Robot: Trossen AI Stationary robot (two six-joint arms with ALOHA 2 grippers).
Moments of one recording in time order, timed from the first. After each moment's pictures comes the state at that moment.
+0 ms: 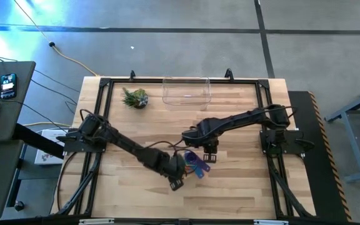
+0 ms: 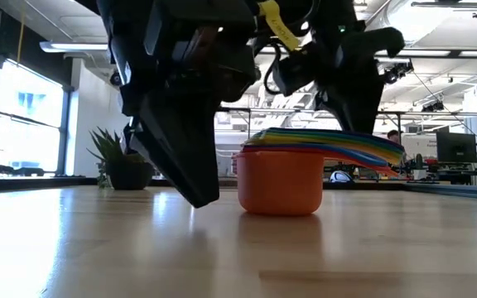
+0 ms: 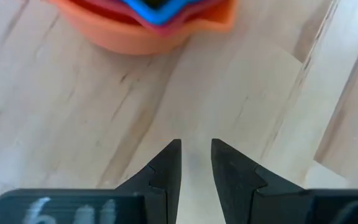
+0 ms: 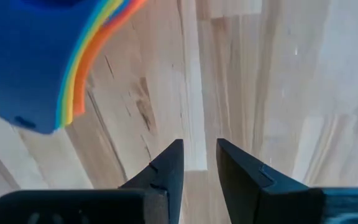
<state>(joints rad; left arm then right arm) -0.39 2.00 1.29 -0.41 -0.07 -0.91 0.12 1.95 1.52 -1.28 -0.10 0.21</state>
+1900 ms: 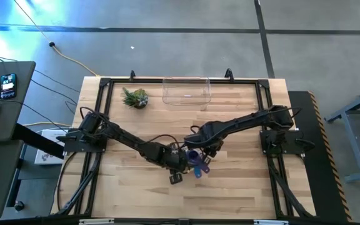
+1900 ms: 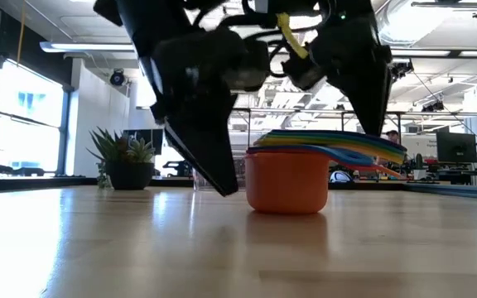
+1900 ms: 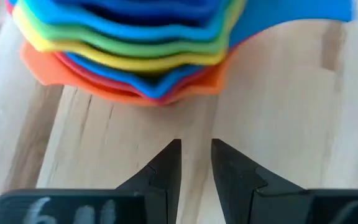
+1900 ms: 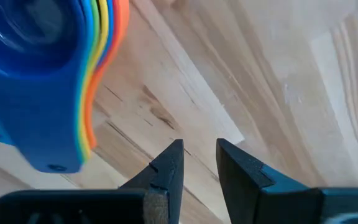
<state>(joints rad) -0.32 1.99 1.29 -0.41 -0.14 -0.53 0.16 1.91 1.52 -1.29 -0.08 0.77</state>
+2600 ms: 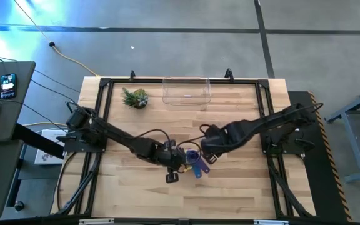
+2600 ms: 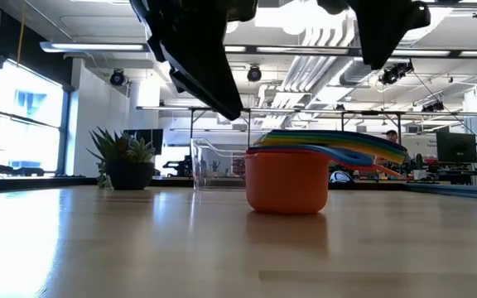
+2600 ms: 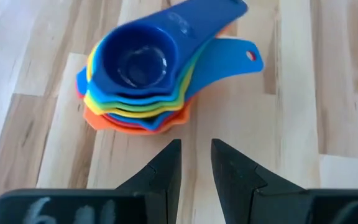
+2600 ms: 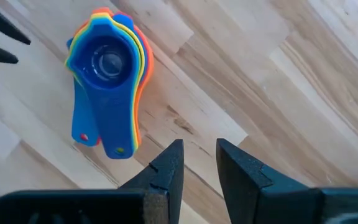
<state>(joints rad) -0.35 1.83 1.29 -0.44 -0.20 -0.40 0.30 1.66 1.52 -1.29 0.14 1.10</state>
